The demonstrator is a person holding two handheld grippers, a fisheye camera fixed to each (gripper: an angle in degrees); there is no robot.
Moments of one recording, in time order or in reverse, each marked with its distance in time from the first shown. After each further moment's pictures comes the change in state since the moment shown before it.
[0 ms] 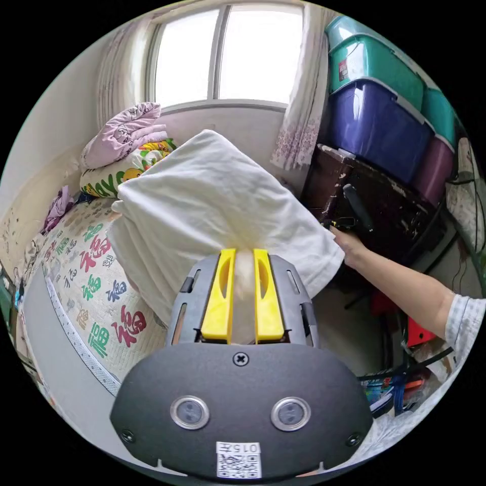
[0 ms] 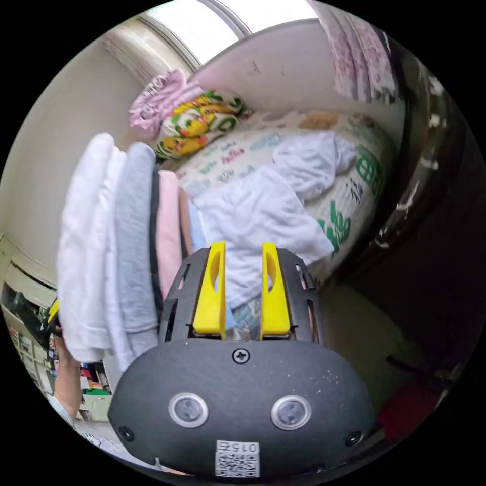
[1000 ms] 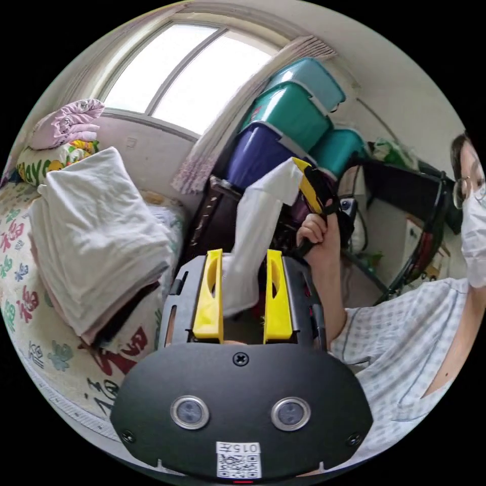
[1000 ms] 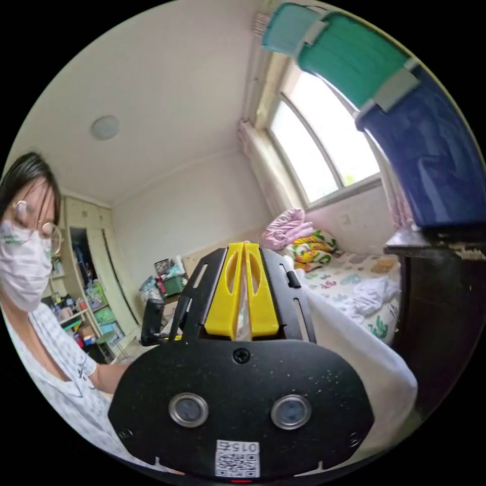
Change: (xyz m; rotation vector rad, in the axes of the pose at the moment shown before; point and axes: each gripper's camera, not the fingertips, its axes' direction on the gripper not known) left arm 0.066 0.093 -0.098 0.203 0.670 -0.036; right arm -0.041 0.262 -0.382 0.805 -0.557 -0.537
